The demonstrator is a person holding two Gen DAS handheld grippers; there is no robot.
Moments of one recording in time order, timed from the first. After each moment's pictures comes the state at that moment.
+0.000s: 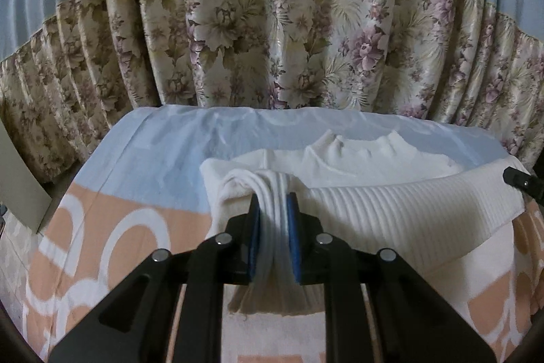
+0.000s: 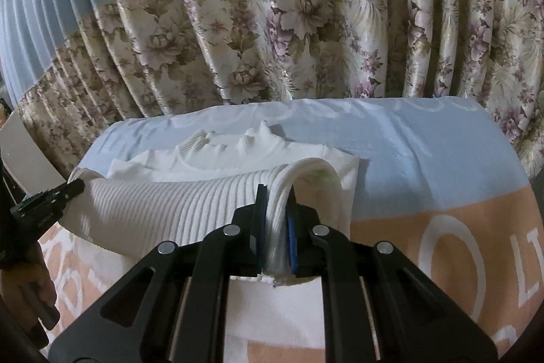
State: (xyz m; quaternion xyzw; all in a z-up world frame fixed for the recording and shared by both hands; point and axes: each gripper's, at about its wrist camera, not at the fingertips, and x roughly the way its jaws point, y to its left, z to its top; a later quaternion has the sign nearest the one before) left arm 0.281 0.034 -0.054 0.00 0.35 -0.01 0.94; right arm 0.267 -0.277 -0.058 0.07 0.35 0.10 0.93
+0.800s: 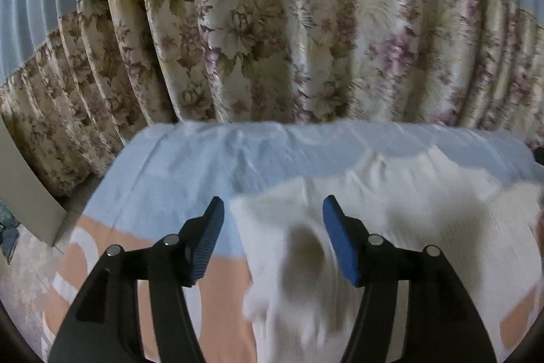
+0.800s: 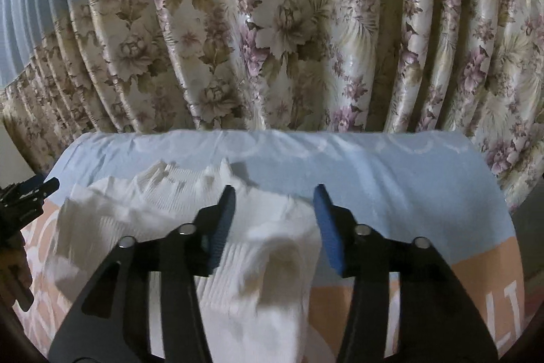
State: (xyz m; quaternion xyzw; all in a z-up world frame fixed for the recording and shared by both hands) left arm 0.311 0.063 -0.057 0.03 0.35 0.01 0.94; right arm 0.314 -0.301 -0.048 0.04 0.34 0.07 0.94
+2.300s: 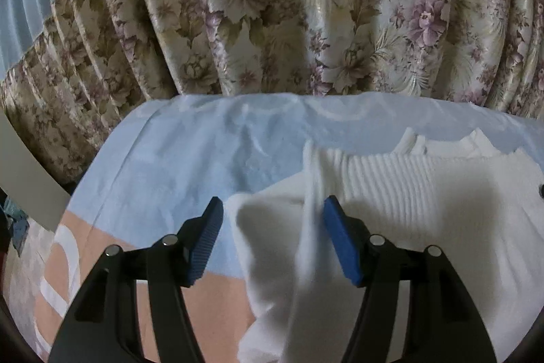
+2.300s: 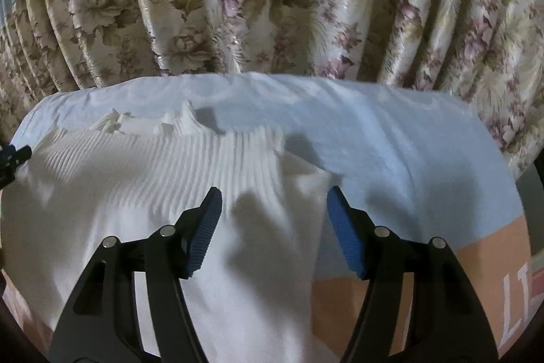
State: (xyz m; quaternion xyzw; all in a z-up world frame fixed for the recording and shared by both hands) left arm 0.375 0.071 -0.105 0.04 0.40 0.05 0.92; right arm 0.354 -0.289 -0.119 0.01 0.40 0.01 0.91
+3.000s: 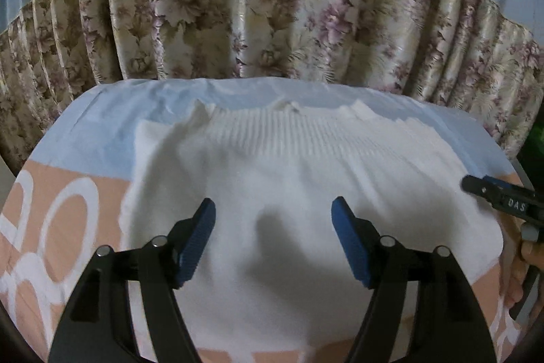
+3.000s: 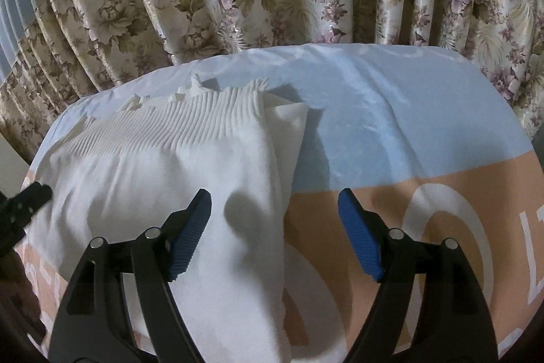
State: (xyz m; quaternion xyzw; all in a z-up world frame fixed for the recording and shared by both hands) left arm 0.270 -0.012 -0.099 -0.01 0.37 -0.07 0.93; right arm 0.293 -0.319 -0.128 0.07 0.41 0.05 0.91
